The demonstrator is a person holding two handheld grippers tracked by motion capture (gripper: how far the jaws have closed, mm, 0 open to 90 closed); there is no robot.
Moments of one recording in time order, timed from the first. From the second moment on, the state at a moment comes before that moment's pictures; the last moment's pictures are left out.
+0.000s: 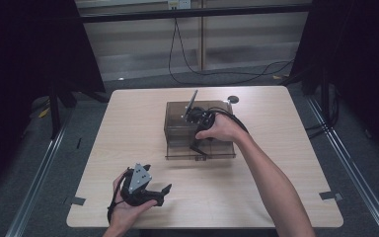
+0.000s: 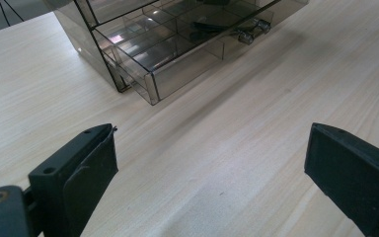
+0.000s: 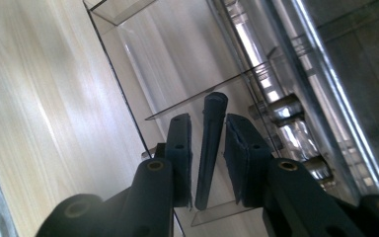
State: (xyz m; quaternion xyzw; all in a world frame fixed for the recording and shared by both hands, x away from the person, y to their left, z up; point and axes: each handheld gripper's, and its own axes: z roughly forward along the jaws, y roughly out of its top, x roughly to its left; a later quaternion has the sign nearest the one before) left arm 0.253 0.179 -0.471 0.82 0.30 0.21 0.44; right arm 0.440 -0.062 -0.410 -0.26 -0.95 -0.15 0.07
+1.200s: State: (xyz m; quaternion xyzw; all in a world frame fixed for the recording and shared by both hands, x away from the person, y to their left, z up) left arm 0.254 0.180 -0.471 0.82 0.31 0.21 0.43; right arm 0.418 -0.101 -0.407 -0.29 -0.92 -0.25 0.05
